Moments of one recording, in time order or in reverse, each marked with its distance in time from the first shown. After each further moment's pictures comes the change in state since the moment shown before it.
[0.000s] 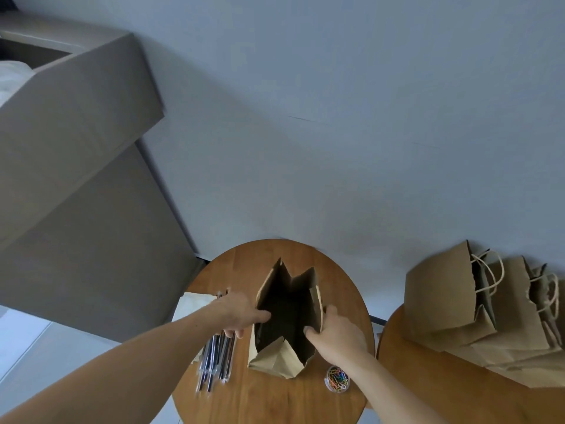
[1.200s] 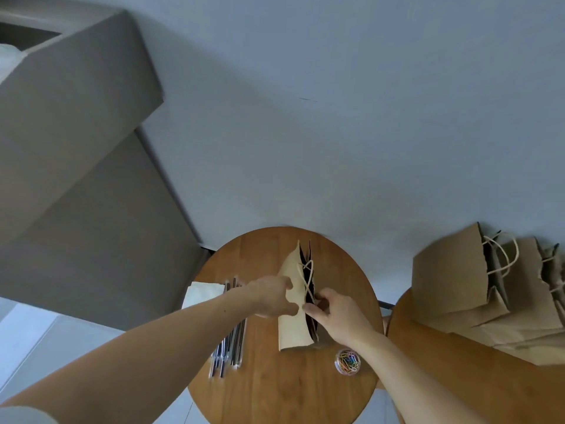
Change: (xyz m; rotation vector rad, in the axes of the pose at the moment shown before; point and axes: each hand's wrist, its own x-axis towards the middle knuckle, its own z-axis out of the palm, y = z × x) left_hand -0.014 0.040 0.000 0.196 0.038 0.319; right_hand 0.006 -0.009 -0.001 0.285 -0.036 -0.201
